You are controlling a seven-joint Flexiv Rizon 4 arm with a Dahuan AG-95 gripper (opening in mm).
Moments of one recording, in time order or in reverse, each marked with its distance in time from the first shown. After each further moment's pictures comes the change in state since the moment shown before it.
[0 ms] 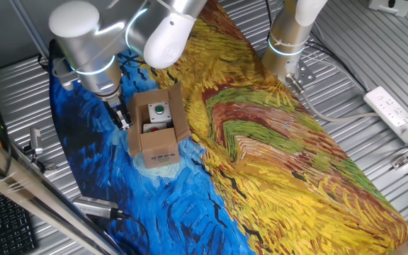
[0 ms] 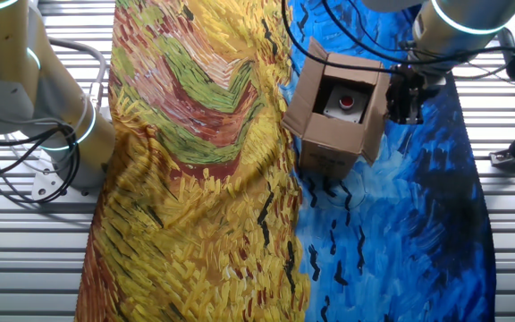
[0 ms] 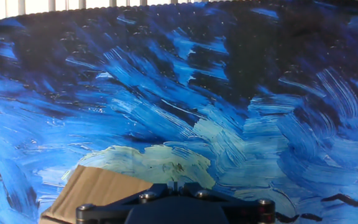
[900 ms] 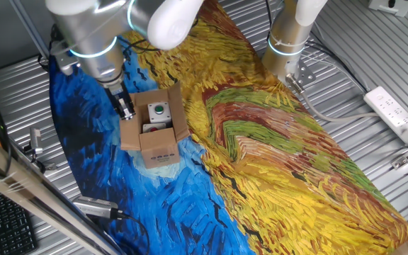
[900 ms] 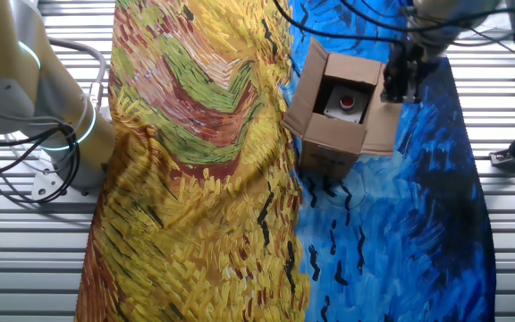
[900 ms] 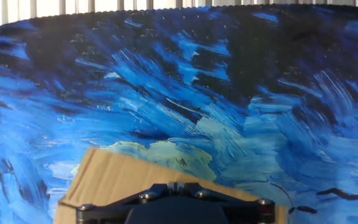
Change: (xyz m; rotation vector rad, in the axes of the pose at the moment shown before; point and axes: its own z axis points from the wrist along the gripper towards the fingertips) arm 0.030 0.012 -0.055 -0.012 0.013 0.062
